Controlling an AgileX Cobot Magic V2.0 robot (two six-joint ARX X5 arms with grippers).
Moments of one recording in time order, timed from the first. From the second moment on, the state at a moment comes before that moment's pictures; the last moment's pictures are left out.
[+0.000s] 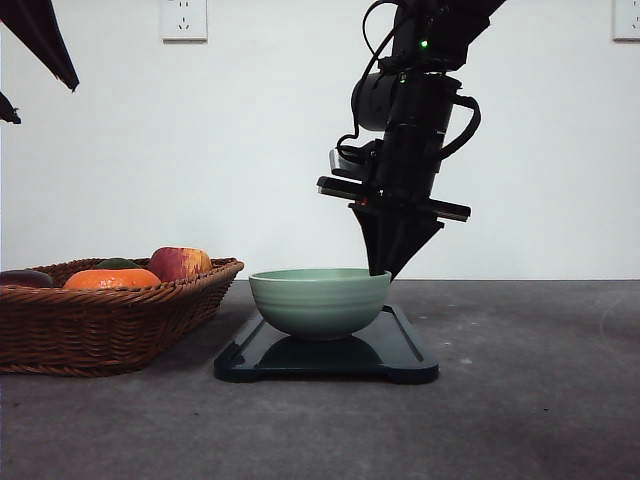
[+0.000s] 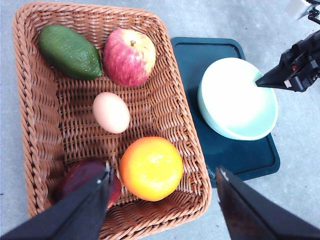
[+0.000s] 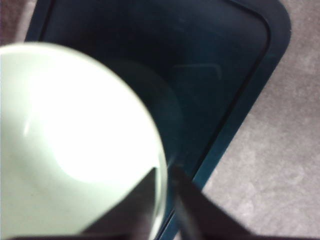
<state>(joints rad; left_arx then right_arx) -0.10 1.12 1.10 -0.78 0.35 -0.10 0.46 2.19 1.92 -1.03 -0.16 0.11</state>
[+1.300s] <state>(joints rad) -0.11 1.12 1.10 -0.80 0.35 -0.10 0.46 1.09 0.68 -0.38 -0.16 0.10</state>
